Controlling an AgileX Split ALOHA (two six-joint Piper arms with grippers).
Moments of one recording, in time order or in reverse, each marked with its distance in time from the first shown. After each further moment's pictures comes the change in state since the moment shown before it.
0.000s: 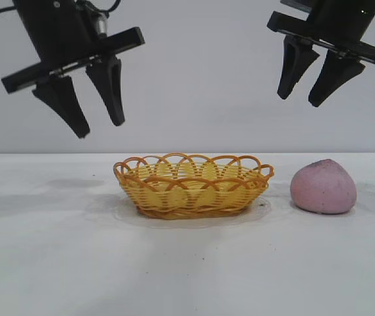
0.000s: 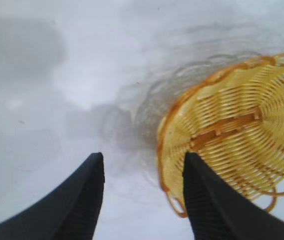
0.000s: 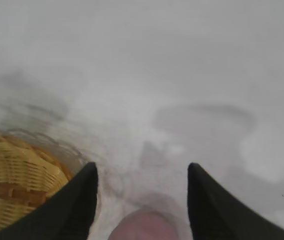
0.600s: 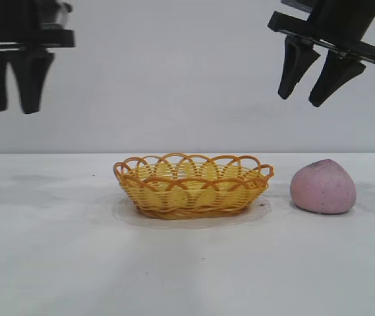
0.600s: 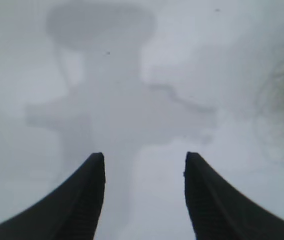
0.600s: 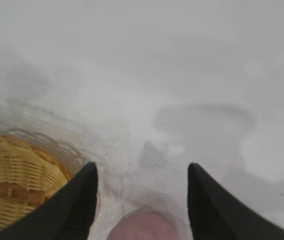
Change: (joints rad) left arm 0.260 0.000 -0.006 0.024 0.207 0.015; right arm 0.000 0.000 0.000 0.000 0.006 0.000
